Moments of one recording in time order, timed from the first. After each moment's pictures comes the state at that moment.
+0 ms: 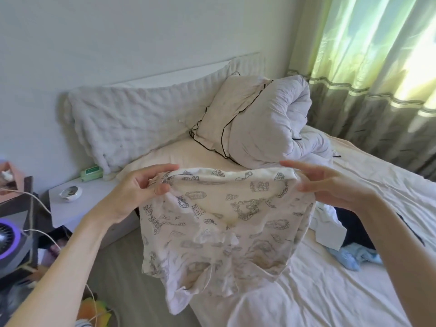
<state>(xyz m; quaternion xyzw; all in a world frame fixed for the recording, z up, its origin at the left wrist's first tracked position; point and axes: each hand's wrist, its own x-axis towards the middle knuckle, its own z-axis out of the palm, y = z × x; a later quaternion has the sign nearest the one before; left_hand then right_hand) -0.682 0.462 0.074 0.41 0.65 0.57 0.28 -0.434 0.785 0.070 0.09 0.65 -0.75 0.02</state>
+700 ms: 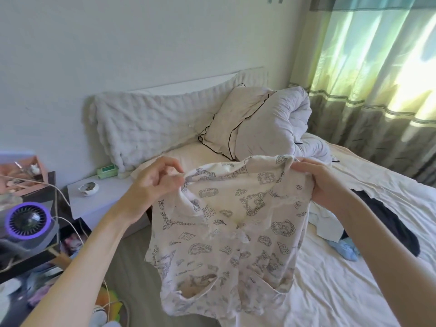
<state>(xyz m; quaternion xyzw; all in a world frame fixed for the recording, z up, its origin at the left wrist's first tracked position) -0.617 0.376 0.092 0.44 0.65 0.59 0.21 -0.416 0.671 0.081 0.21 0.59 -0.76 -0.18</state>
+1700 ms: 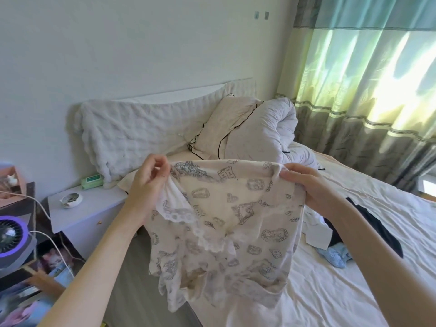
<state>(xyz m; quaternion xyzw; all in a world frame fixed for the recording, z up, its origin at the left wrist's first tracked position) -0.620 0.414 0.085 0.37 0.66 0.66 0.07 -0.411 0.669 0.095 0.21 0.65 -0.71 -0.19</state>
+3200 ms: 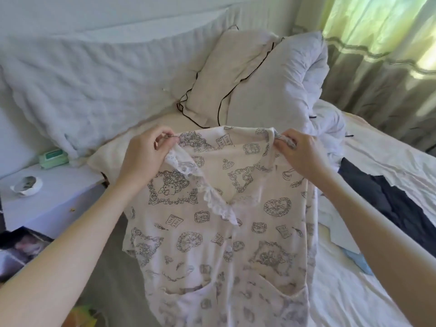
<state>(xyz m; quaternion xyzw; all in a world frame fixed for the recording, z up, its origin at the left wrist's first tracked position) -0.847 0.614 -0.024 0.43 0.79 0.44 -0.07 -0.634 0.856 -0.024 0.32 0.89 -0.20 -0.26</state>
